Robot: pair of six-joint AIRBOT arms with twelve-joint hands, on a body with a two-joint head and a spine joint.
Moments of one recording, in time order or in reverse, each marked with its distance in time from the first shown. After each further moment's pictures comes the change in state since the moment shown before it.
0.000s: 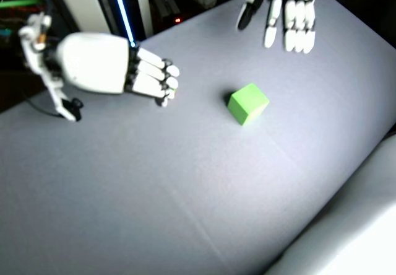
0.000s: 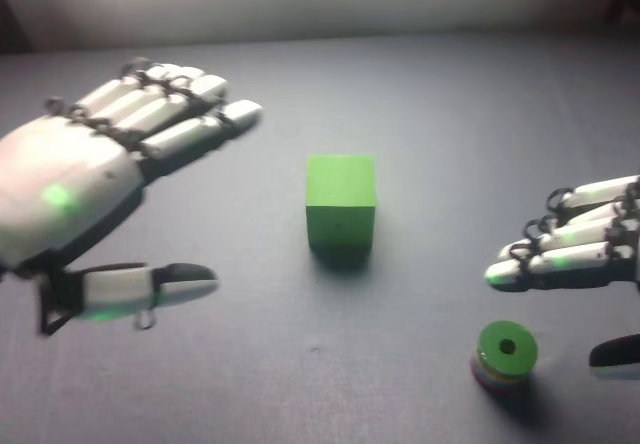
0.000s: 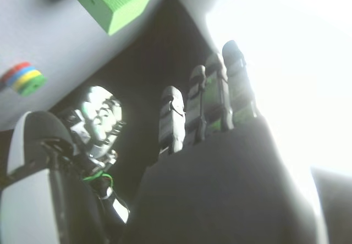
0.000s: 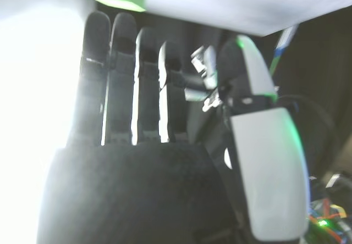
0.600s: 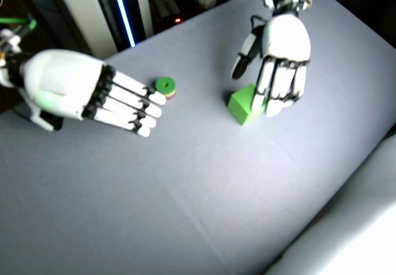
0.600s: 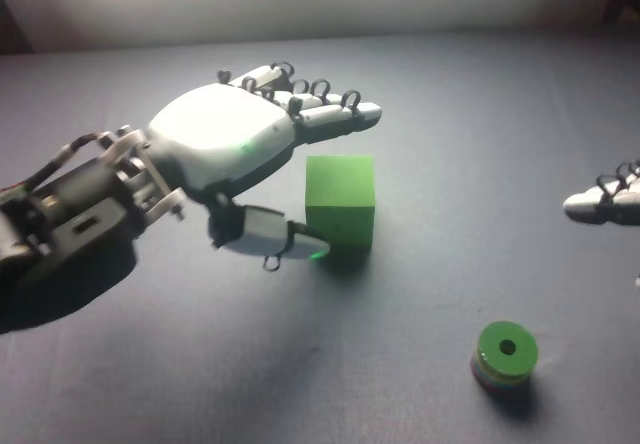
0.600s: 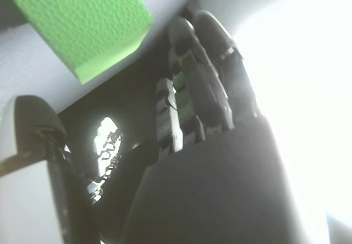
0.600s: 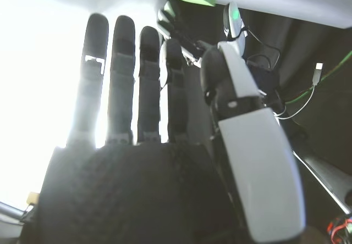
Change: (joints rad) left arm -0.326 -0.308 0.278 0.084 0.418 -0.018; right arm -0.245 -0.003 -0.006 0.437 0.284 -0.111
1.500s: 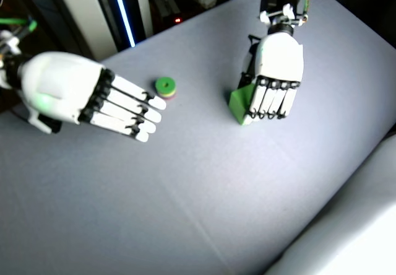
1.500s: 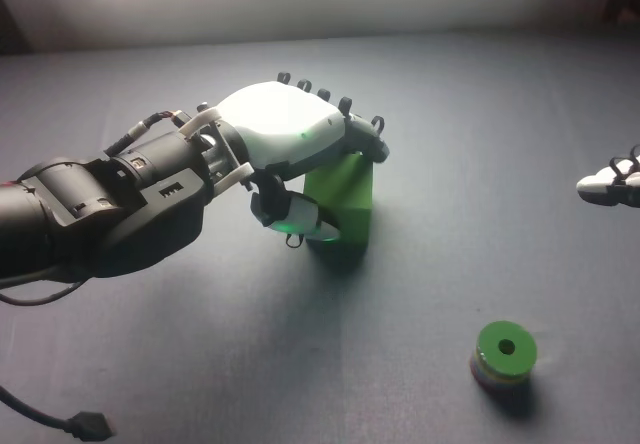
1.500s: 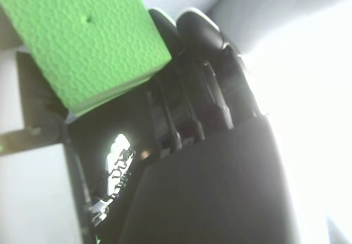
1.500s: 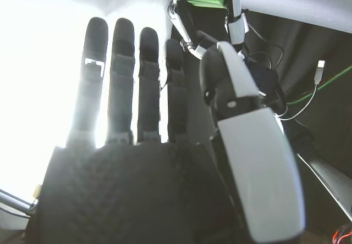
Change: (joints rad) left arm -0.112 -0.212 0.230 0.080 0.240 -0.090; right arm -0.012 0.000 0.001 0.095 0.014 -0.050
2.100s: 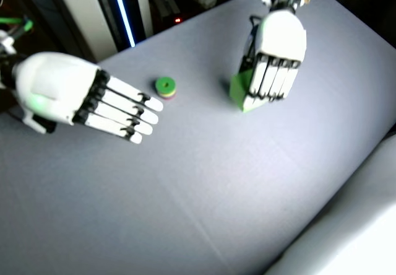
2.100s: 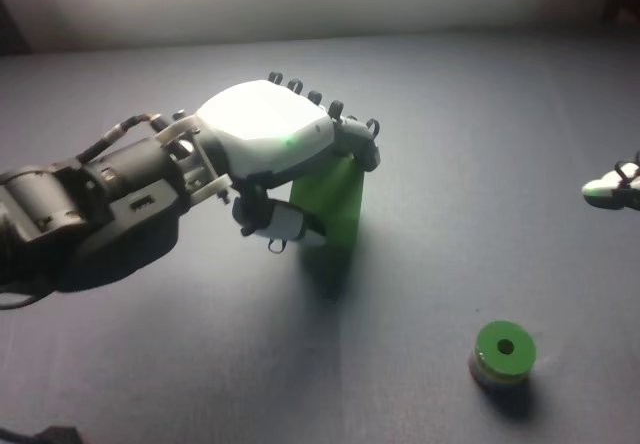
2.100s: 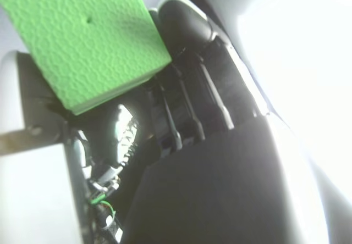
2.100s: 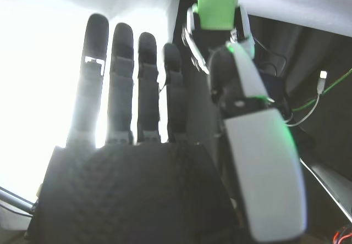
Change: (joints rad) left arm 0.007 0.061 -0.062 0.054 -0.042 0.000; right arm -0.002 0.003 -0.001 0.000 0.000 0.000
